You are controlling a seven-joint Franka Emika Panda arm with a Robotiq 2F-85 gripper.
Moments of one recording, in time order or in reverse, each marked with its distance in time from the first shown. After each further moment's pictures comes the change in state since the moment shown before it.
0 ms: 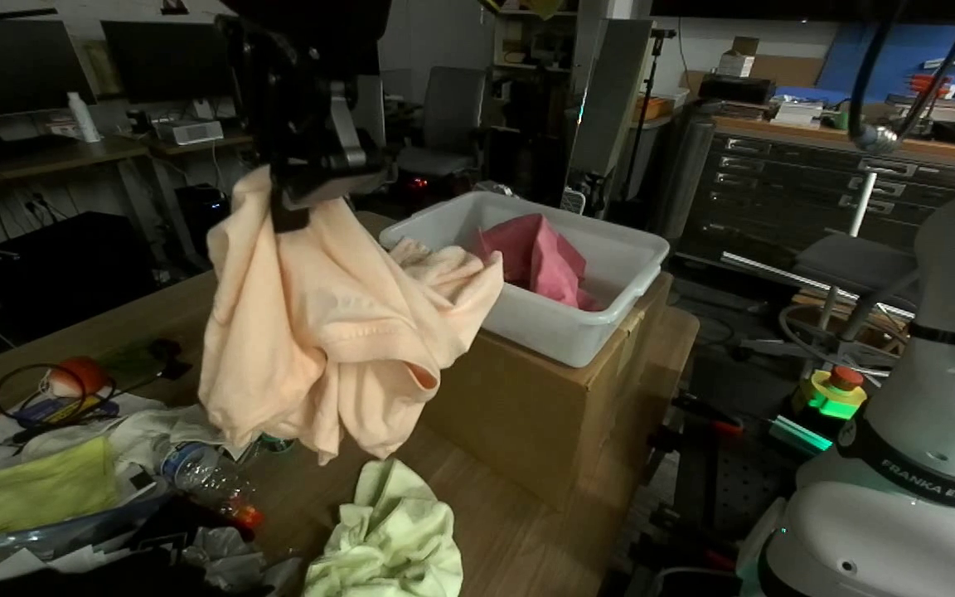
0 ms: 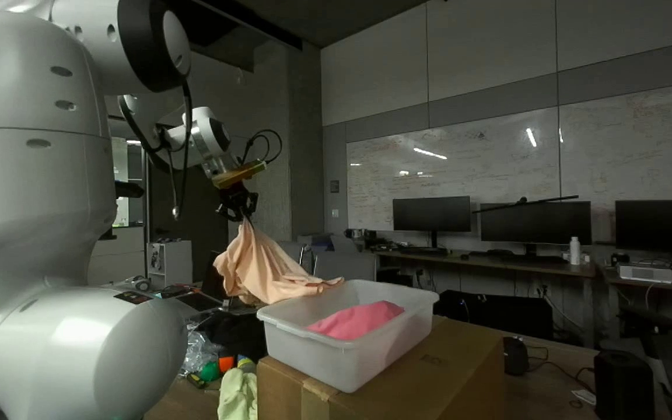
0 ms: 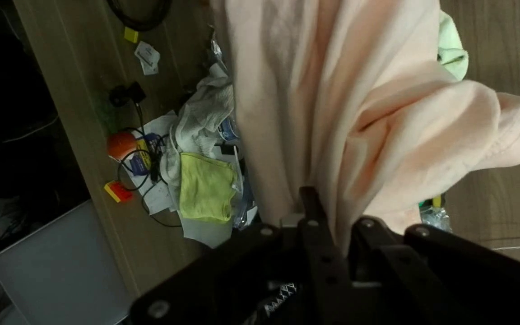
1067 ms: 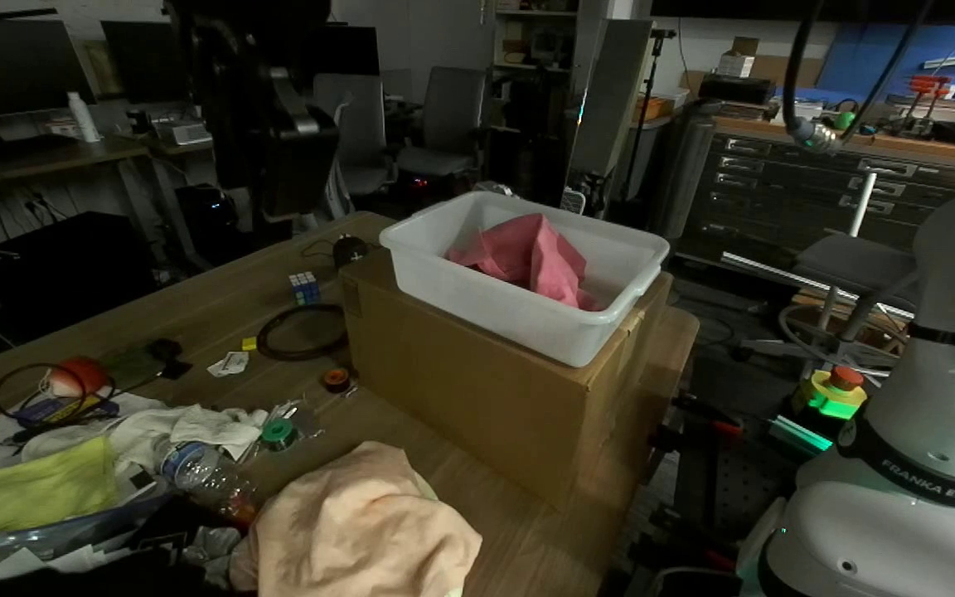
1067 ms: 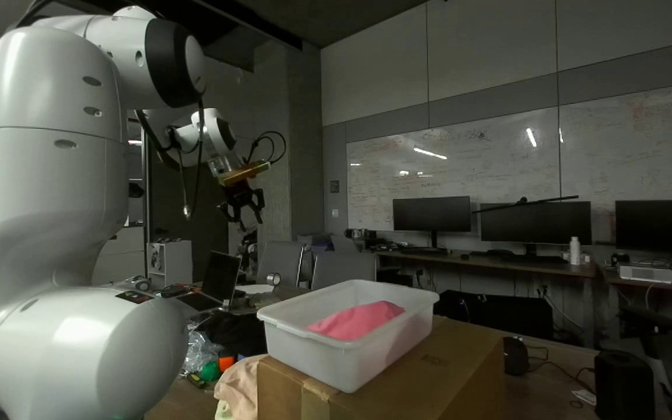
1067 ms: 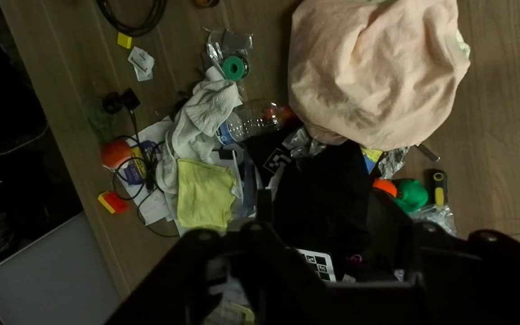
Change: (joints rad) arm 0.011 0.099 -0.010 0.135 -0.012 -0.088 0.009
